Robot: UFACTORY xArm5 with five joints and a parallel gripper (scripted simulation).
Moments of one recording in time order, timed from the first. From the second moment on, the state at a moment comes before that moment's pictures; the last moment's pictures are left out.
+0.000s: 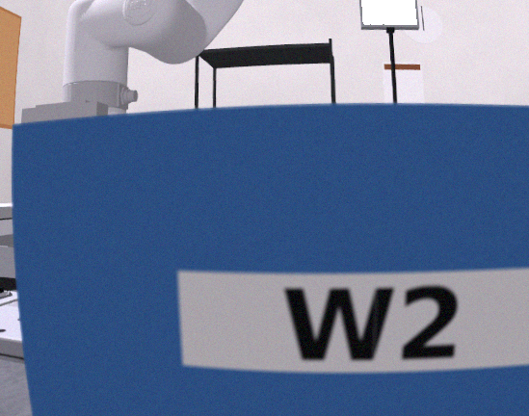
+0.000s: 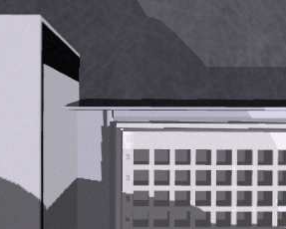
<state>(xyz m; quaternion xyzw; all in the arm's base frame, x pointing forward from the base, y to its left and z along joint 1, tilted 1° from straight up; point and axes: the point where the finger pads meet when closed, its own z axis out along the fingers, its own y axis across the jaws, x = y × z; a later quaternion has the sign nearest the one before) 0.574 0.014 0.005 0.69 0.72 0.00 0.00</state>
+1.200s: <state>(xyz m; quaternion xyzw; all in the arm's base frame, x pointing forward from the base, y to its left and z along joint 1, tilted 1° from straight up) 0.573 0.014 0.038 0.69 0.72 0.00 0.00</state>
